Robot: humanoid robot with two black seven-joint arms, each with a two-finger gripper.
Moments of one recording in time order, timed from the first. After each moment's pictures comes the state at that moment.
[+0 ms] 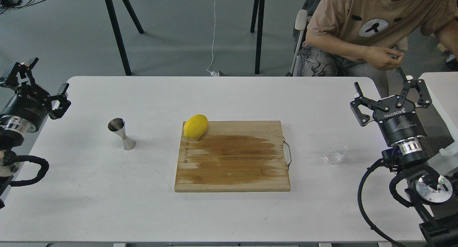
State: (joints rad) left arm -0.55 0.60 -0.72 -0.58 0.06 -0.49 -0.49; right arm 0.14 -0.36 1.29 1.22 0.17 0.49 0.13
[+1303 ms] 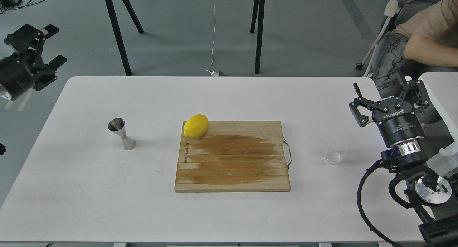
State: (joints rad) left arm -0.69 0.82 -0.73 -0.83 0.83 -0.49 -0.49; right arm 0.13 -0.36 1.29 1.22 0.17 0.49 0.13
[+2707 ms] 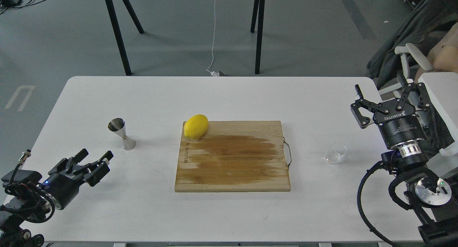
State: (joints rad) left arm -0.13 0.63 -0.71 -0.90 1.71 0.49 -0.49; right arm 0.12 -0.35 1.30 1.22 0.17 0.49 0.14
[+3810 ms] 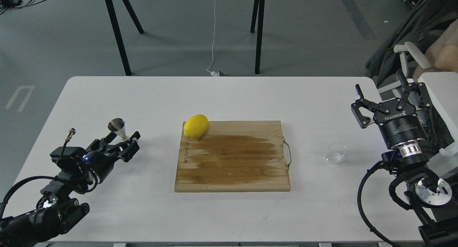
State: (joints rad) left arm -0.41 0.31 -0.62 -0.49 1.70 0.49 -0.49; right arm 0.12 -0.35 1.30 1.22 0.17 0.49 0.14
